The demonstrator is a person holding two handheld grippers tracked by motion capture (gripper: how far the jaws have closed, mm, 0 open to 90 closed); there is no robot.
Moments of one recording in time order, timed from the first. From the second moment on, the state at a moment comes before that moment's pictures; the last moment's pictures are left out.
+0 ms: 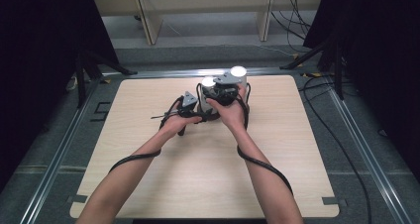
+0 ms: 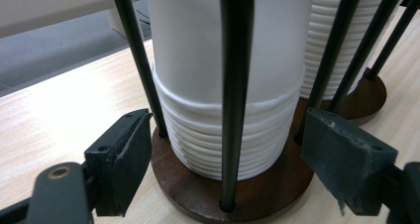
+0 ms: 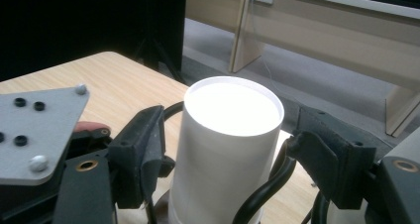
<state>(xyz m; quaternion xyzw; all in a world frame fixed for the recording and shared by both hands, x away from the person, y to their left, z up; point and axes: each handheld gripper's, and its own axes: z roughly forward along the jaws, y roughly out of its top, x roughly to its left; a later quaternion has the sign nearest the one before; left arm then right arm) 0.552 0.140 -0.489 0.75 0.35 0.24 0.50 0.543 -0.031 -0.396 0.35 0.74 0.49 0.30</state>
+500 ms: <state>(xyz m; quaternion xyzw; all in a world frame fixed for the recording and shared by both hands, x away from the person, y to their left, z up) 0.555 0.133 -0.486 0.76 0.34 0.24 0.50 0.552 -0.022 -0.398 0.36 0.73 0.49 0.31</state>
